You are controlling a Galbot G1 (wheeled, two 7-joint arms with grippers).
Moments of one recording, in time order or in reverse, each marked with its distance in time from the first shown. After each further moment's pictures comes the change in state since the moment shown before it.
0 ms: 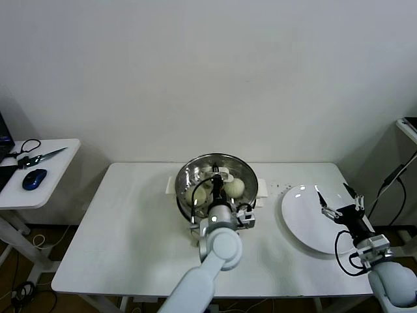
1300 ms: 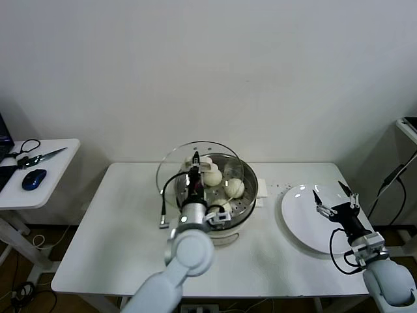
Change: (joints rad) left arm 0.008 0.204 0.012 -0.247 -0.155 0.001 -0.015; right arm 0.000 -0.008 -0.031 0.042 0.015 -0.035 0.032
